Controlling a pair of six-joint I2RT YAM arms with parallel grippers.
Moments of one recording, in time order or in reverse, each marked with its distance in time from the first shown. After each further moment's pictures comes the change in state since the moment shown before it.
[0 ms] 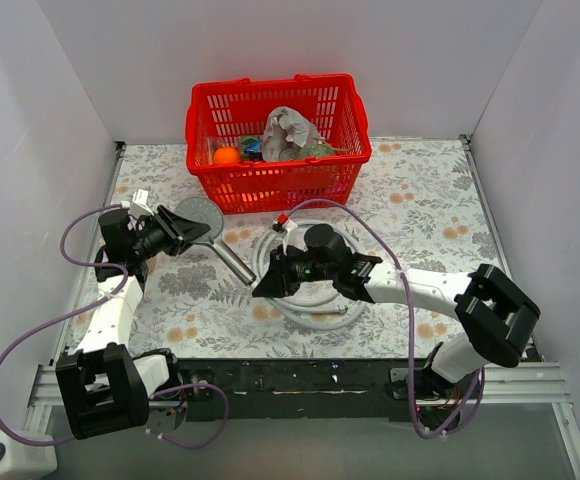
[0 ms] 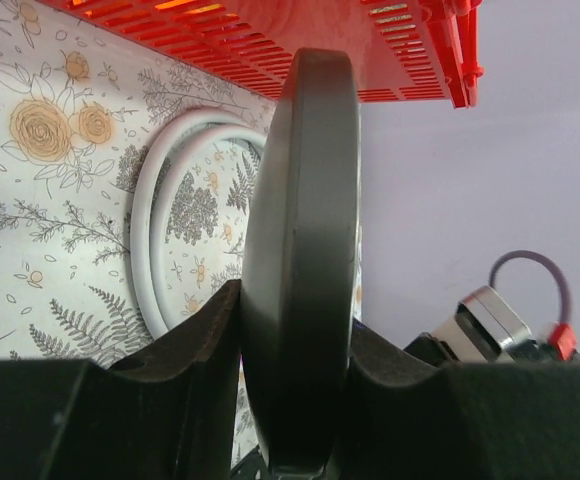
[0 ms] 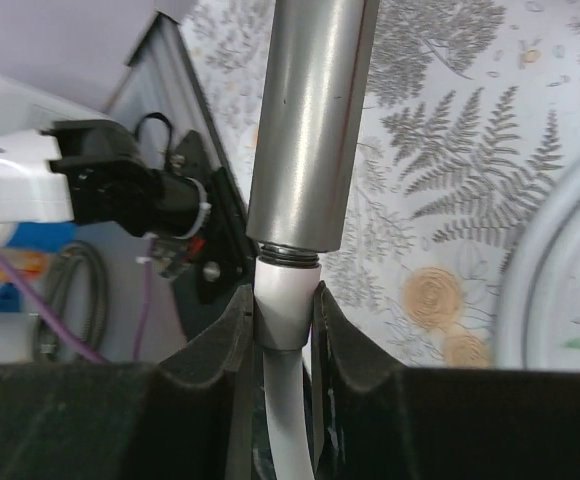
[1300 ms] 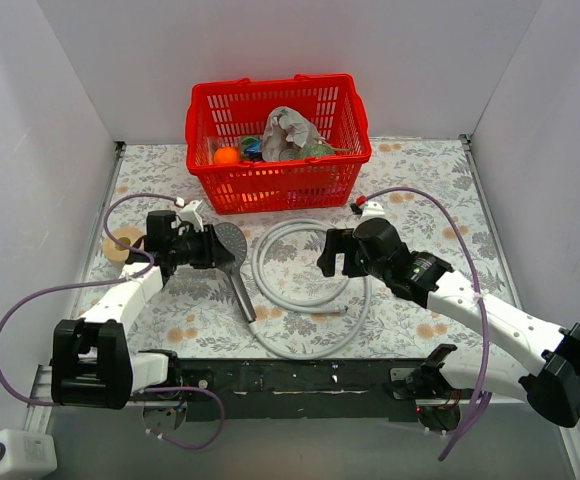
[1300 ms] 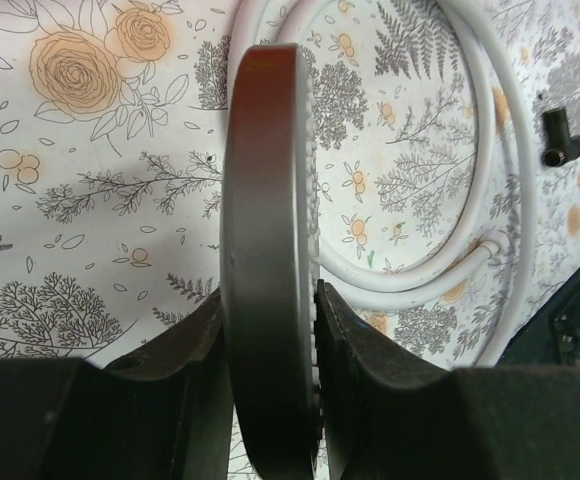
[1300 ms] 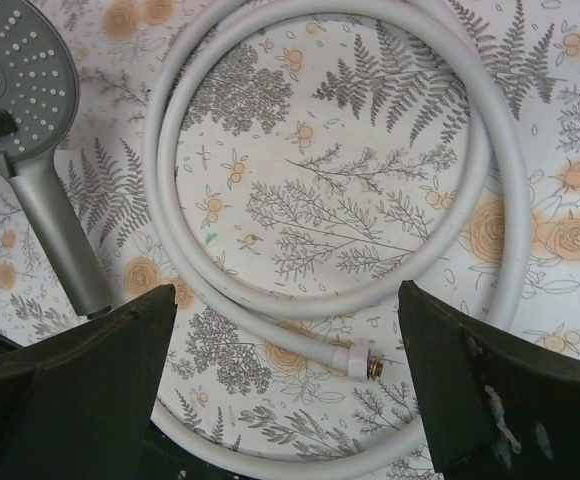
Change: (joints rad) left arm -0.264 0.122 0.026 -0.208 -0.232 0.639; right arm -0.175 -0.403 -0.056 -0.552 0.587 0.039
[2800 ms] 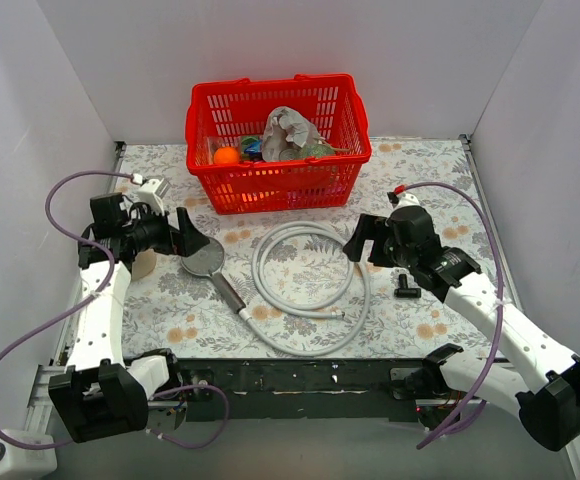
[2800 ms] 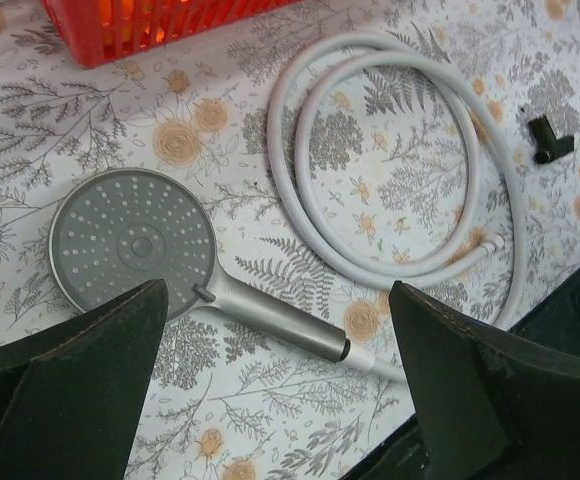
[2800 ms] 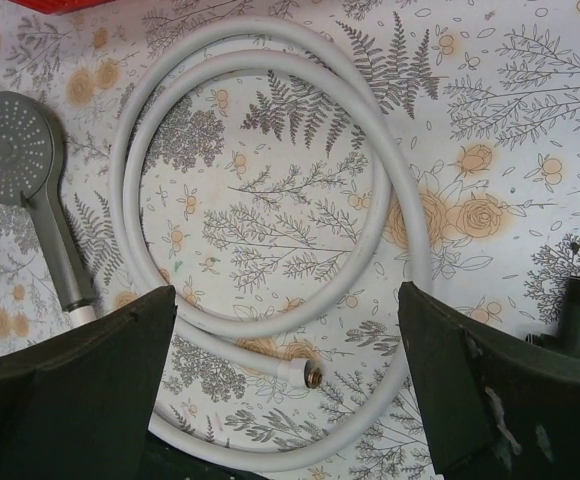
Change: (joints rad) left arm 0.250 -0.129 0.297 -0.406 0.144 0.298; right arm -0.265 -0.087 -0.004 -0.102 -0.125 0.018
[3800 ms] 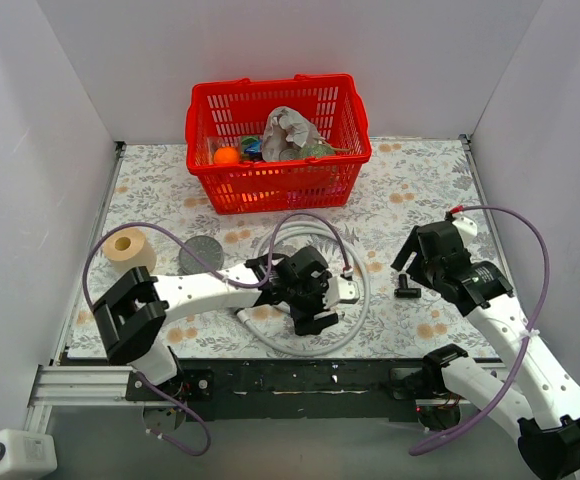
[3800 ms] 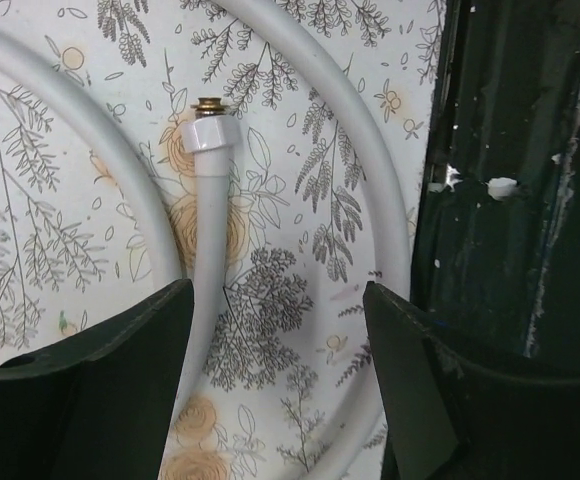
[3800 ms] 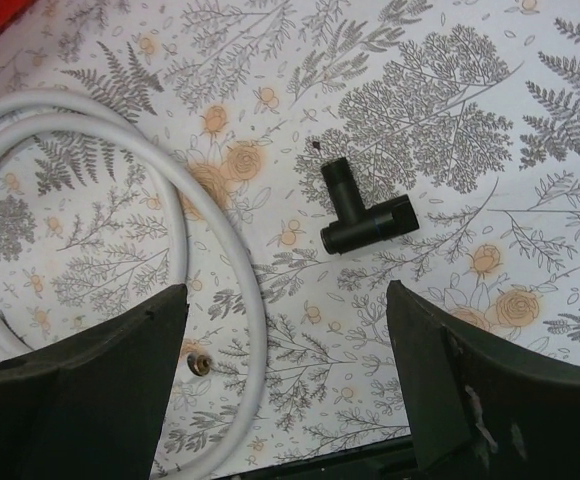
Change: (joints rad) left arm -1.258 0.473 0.087 0.146 -0.435 0.228; right arm -0.129 -0.176 0.028 -0.414 0.311 0.203
